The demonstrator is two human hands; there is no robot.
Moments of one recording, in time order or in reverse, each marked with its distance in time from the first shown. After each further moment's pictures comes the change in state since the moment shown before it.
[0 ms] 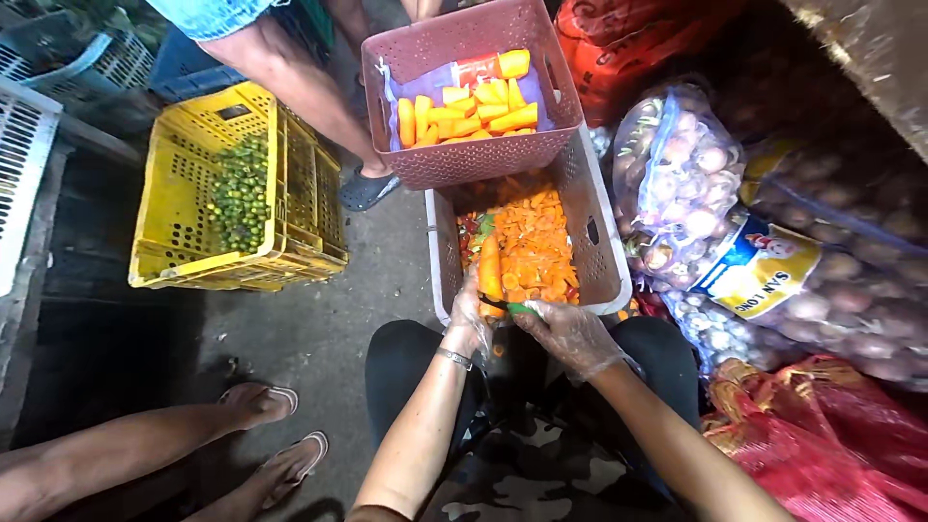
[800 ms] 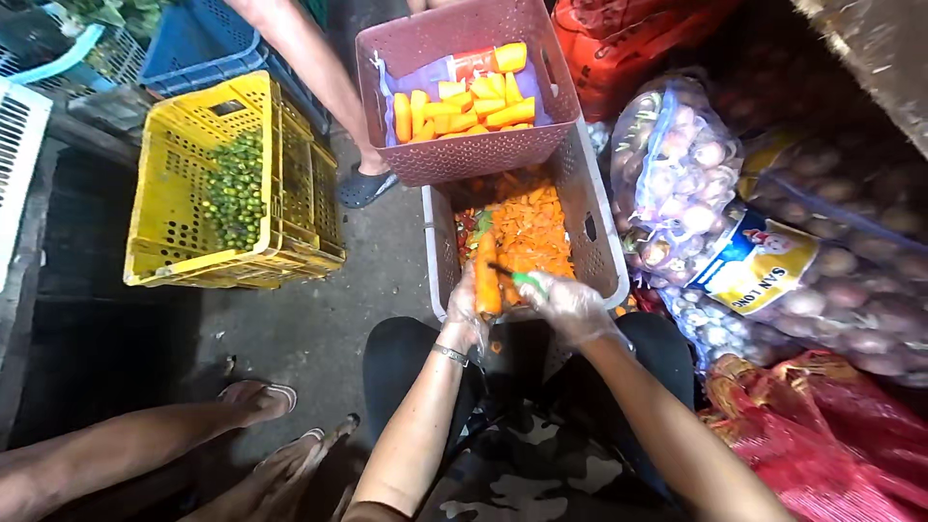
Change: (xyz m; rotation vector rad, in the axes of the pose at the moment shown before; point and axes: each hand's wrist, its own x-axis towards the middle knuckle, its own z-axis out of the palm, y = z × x) left_hand 0.002 -0.001 -0.003 0.019 -0.066 0.010; right_hand 0.029 0.001 -0.021 -0.024 -0.110 0.239
